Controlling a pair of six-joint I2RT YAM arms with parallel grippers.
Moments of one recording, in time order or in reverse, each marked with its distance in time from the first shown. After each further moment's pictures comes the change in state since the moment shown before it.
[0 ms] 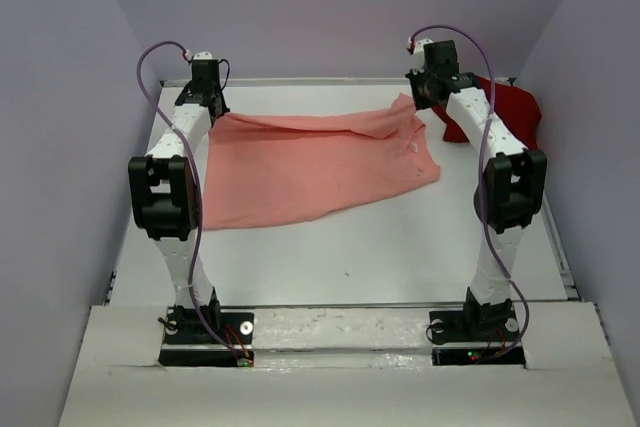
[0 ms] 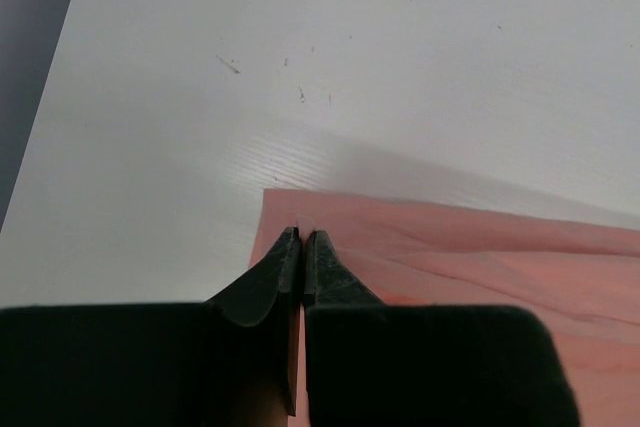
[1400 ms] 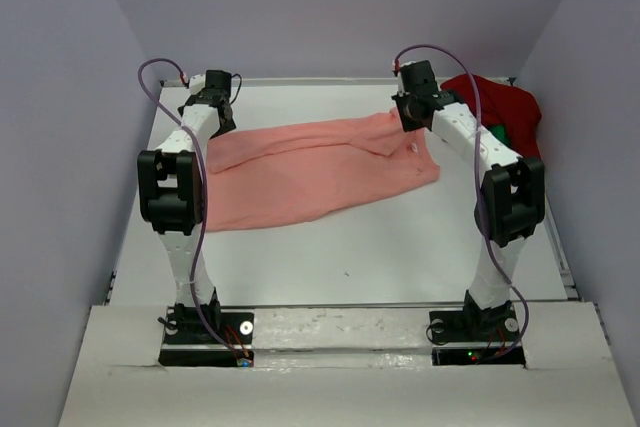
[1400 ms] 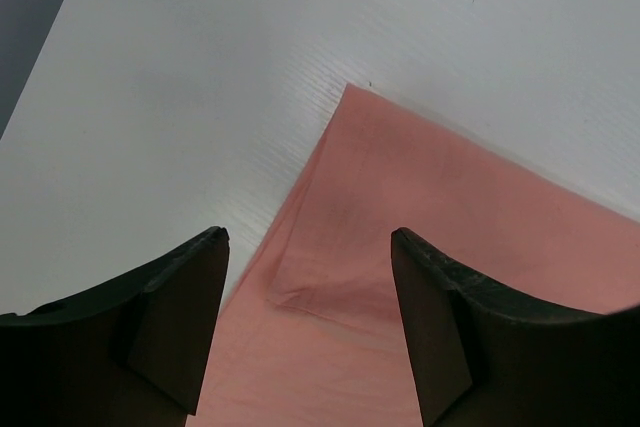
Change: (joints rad) left arm -0.034 0.061 0.011 -0.248 -0.247 -0.262; right arm 0.125 -0.117 -0.211 -0.024 0.179 0.104
